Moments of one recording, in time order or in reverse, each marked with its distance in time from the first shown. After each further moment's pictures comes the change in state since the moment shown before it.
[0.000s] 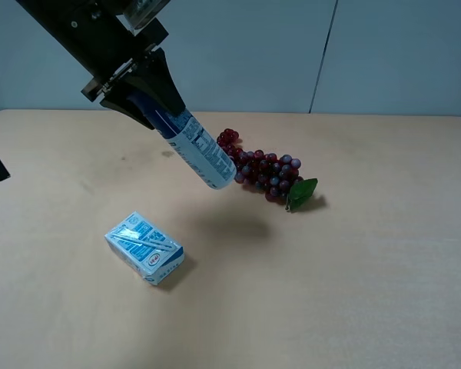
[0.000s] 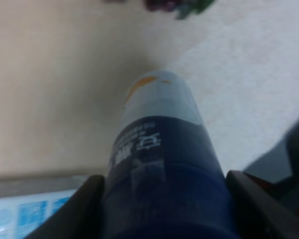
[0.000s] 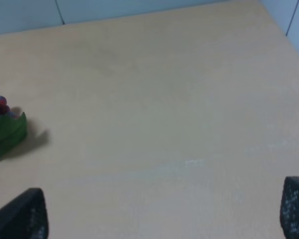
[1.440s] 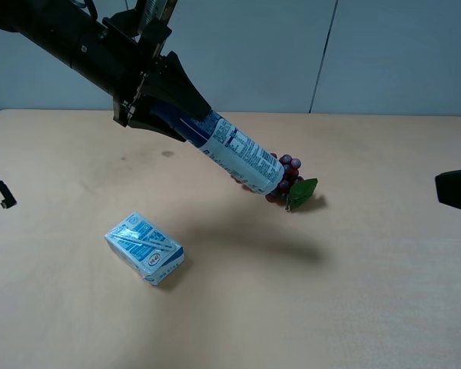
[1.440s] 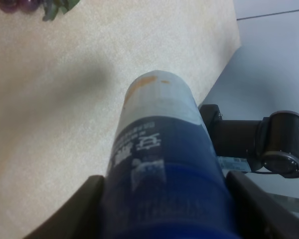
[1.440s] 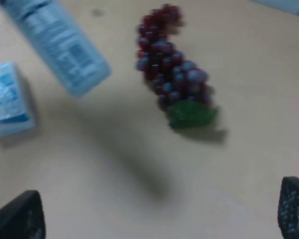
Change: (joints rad) left arm 0.000 0.000 0.169 -0.316 0.000 0.235; right arm 0.385 0.576 -0.207 0.347 -0.123 -0.462
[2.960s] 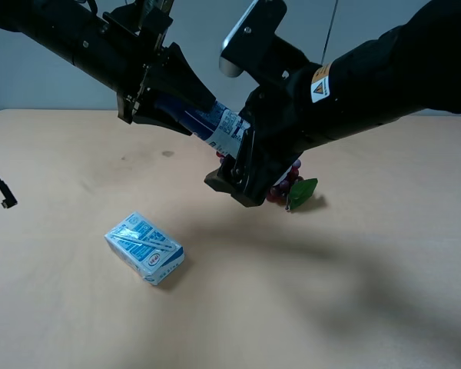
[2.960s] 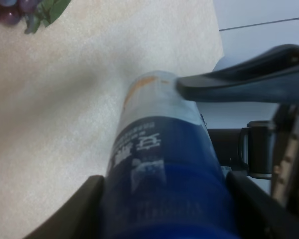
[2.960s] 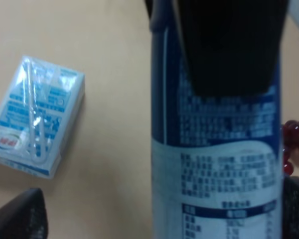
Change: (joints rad) left arm 0.000 0.000 0.000 -0.053 -0.001 0.010; right arm 0.564 0.863 -0.223 -0.276 -0.588 -0.048
